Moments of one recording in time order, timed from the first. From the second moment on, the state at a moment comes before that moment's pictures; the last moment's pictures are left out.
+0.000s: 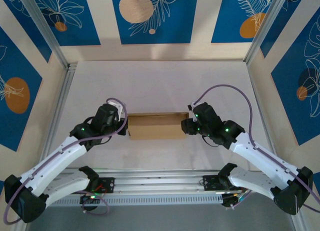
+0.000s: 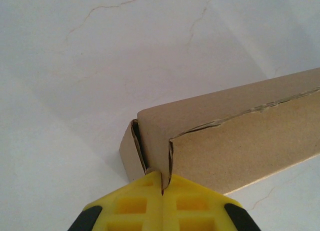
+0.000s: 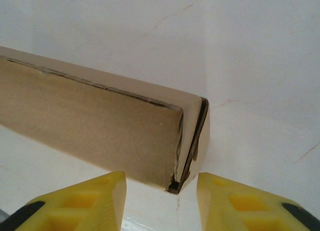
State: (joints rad) left arm -0.62 0.95 0.81 -0.65 -0.04 -0.40; right arm 0.70 0.94 0.84 -0.71 0.08 0.42
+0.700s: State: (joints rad) left arm -0.62 0.97 0.82 -0.65 -0.06 -0.37; right arm 0.64 0.99 1.10 -0.74 -0.16 0.49
